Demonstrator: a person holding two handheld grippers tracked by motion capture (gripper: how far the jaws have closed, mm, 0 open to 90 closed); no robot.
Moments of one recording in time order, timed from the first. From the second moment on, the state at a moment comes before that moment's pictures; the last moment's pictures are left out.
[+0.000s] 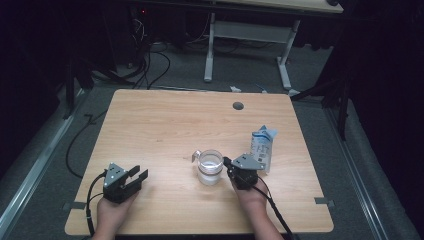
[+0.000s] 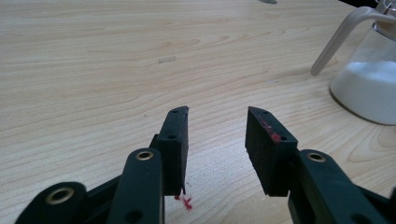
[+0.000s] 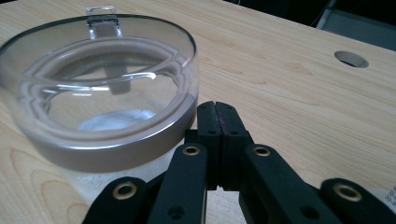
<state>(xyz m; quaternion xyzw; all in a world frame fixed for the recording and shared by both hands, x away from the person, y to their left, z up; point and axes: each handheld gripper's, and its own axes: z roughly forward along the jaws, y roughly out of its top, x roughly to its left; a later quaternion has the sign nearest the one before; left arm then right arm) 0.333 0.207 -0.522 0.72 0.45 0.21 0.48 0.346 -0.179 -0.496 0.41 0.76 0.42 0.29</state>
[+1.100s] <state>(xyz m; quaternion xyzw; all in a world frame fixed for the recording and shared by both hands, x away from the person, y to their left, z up) 0.324 0.219 -0.523 0.72 0.46 0.23 0.48 0.345 -0.170 -0.494 0.40 0.76 0.42 0.28</state>
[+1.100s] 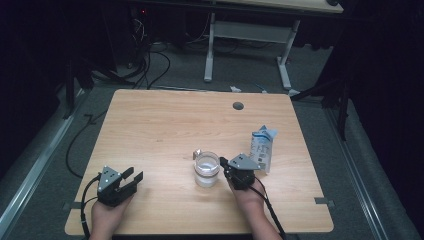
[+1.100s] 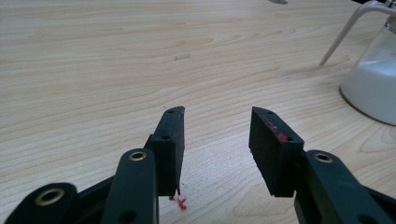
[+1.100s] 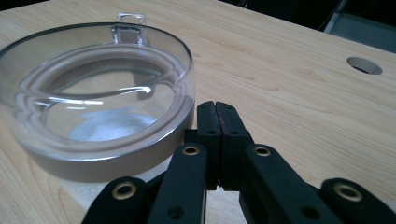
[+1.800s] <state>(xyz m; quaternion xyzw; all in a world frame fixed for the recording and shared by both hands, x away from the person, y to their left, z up) 0.325 0.214 -0.523 0.72 0.45 0.23 0.47 0.314 -0.166 -0.496 0.39 0.76 0.44 0.27</state>
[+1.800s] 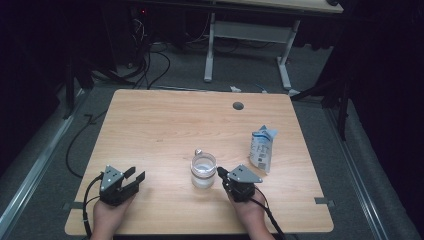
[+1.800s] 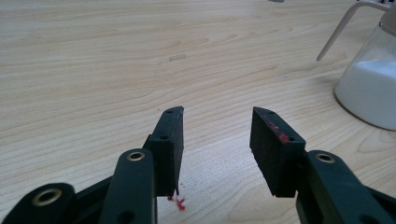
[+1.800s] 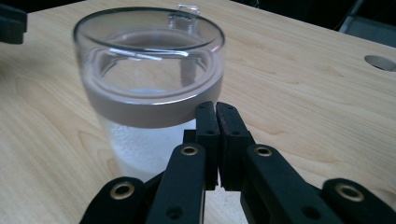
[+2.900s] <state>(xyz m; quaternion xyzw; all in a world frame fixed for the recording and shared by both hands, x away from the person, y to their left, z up) 0.321 0.216 -0.523 0.72 0.45 0.23 0.47 0.310 -0.156 -0.492 0.37 0.76 0.45 0.28</state>
